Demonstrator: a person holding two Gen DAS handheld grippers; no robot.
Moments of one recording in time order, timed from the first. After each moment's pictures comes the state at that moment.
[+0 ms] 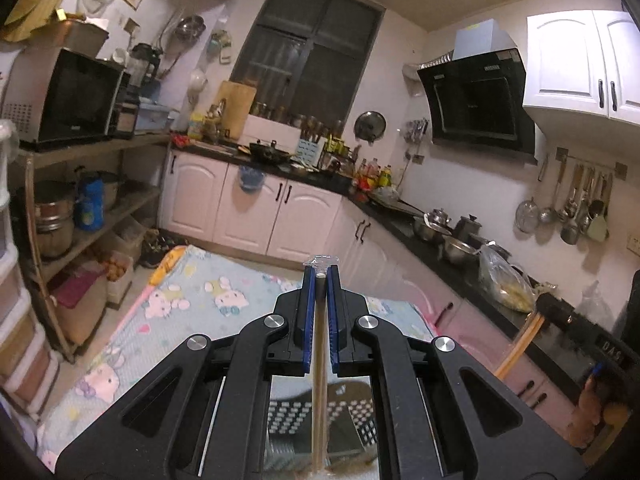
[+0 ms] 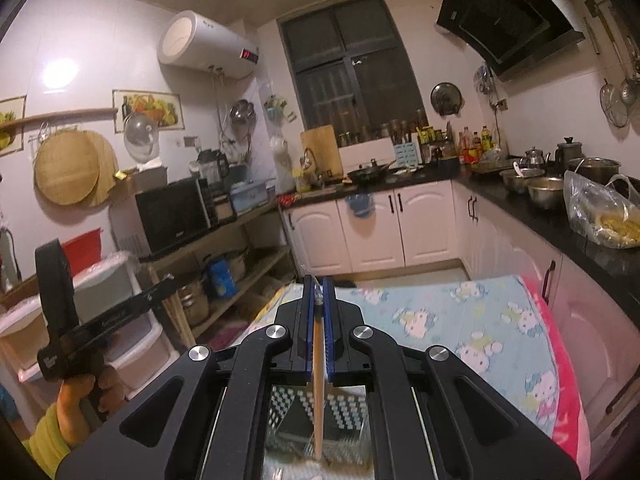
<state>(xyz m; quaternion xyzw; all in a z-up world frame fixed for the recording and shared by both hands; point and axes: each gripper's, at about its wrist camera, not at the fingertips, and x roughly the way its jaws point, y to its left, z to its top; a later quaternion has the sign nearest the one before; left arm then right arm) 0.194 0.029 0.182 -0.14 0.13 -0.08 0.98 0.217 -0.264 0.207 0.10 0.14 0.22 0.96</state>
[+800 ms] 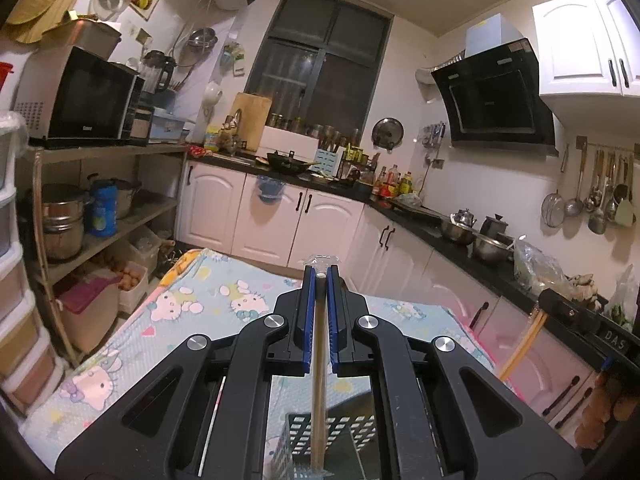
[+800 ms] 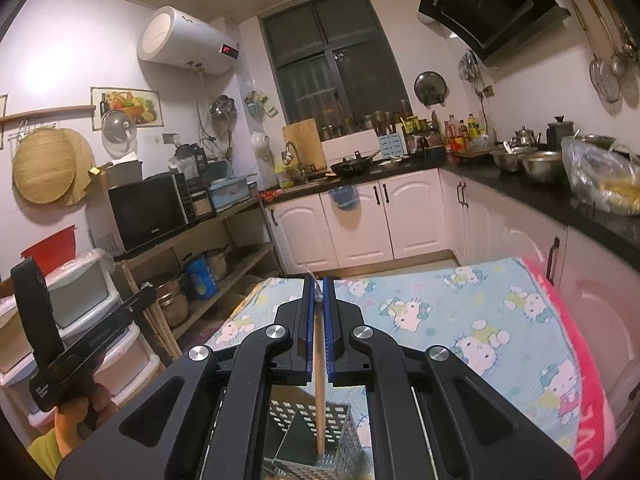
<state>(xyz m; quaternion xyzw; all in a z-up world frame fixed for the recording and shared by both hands) 0.226 0.025 0.125 -0.13 0.11 -0.05 0.98 0.266 -0.249 0.137 0.11 0.15 0.20 0.96</state>
